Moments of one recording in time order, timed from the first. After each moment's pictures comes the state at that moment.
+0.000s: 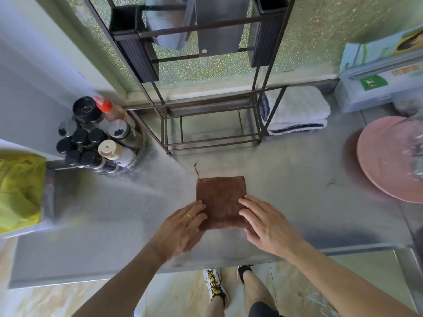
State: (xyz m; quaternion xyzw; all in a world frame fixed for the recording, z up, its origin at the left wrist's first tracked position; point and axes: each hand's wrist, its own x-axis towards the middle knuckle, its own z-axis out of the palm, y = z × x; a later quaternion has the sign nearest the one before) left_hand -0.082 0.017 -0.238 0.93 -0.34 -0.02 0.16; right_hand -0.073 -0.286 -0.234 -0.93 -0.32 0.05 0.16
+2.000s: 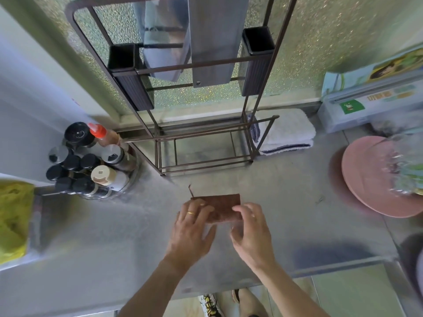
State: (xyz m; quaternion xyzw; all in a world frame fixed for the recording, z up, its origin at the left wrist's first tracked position) left_hand -0.043 -0.038 -0.214 0.96 -0.14 0.00 0.24; right_hand -0.059 -0.228 -0.216 -0.94 0.04 0.02 0.33
